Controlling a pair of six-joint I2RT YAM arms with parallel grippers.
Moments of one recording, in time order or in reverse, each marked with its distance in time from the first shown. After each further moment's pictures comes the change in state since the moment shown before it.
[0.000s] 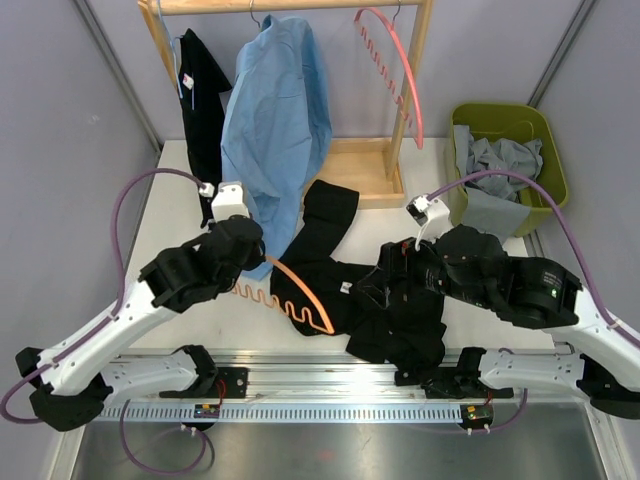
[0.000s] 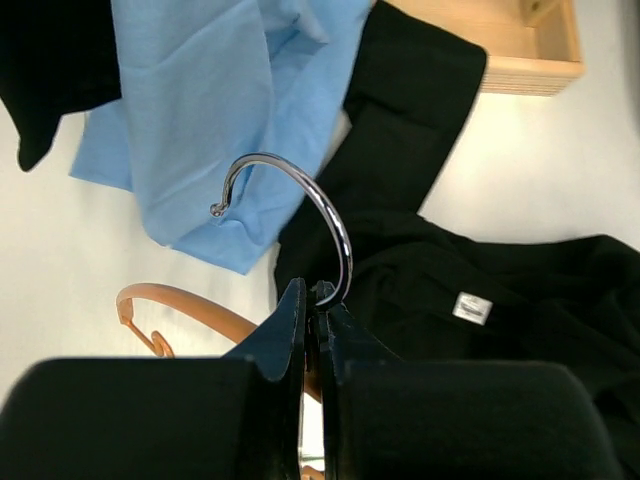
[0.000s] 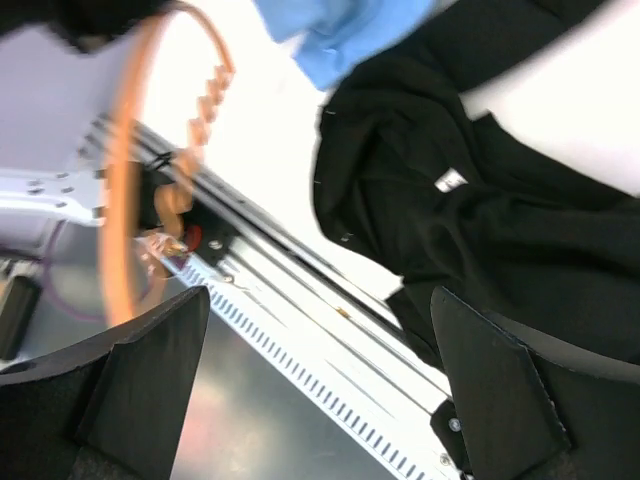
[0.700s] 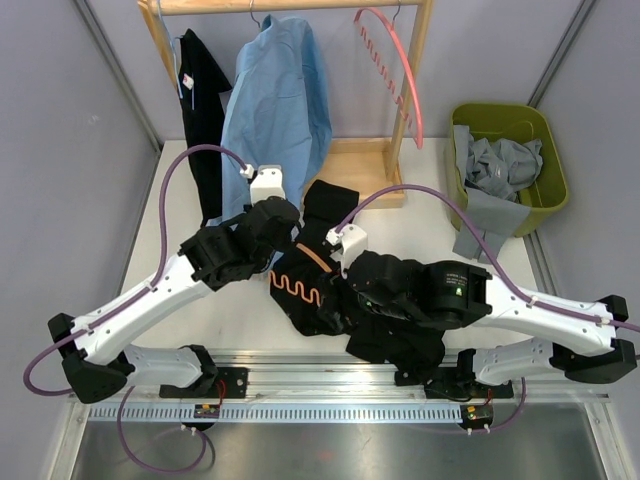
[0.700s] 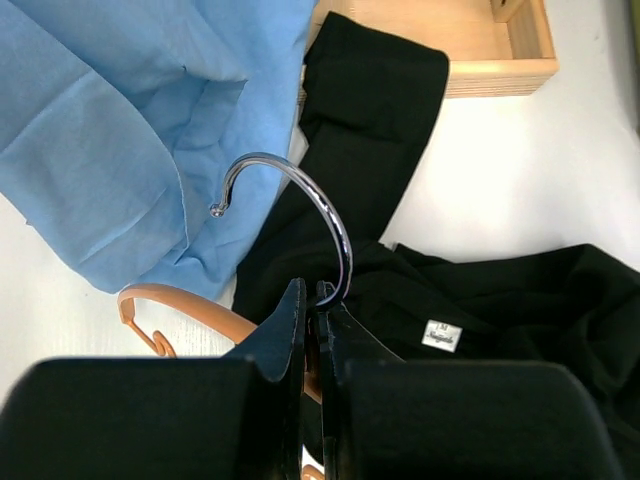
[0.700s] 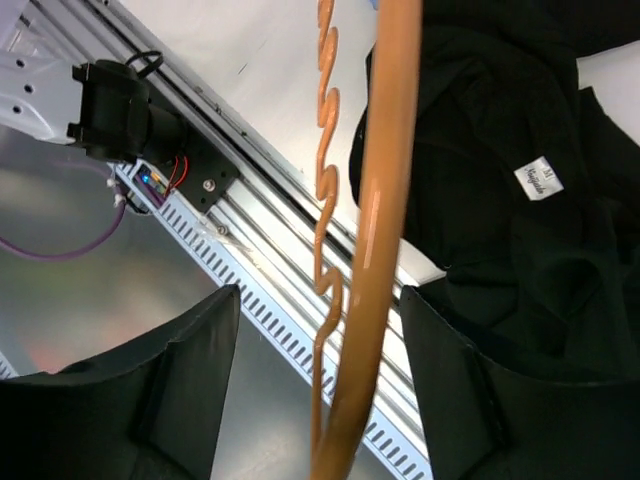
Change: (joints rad) left arm -0.036 0.245 0.130 0.095 -0.013 0.053; right arm 0.229 0.264 0.032 0.083 0.039 -0.030
